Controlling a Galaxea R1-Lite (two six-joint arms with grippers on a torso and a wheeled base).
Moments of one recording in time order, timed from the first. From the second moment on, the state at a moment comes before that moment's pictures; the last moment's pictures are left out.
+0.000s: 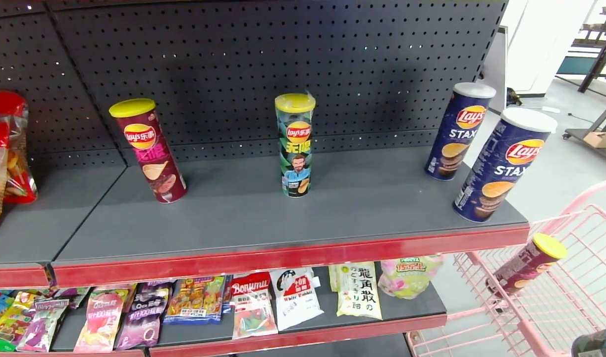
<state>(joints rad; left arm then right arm) 0.00 0.00 0.00 0.00 -0.04 0.02 0.14 0.32 -0.40 0.19 -0.02 -0.14</state>
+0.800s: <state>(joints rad) -0.02 0.03 0.00 0.00 -0.05 0.03 0.15 0.34 -0.38 0.19 0.00 -0.14</state>
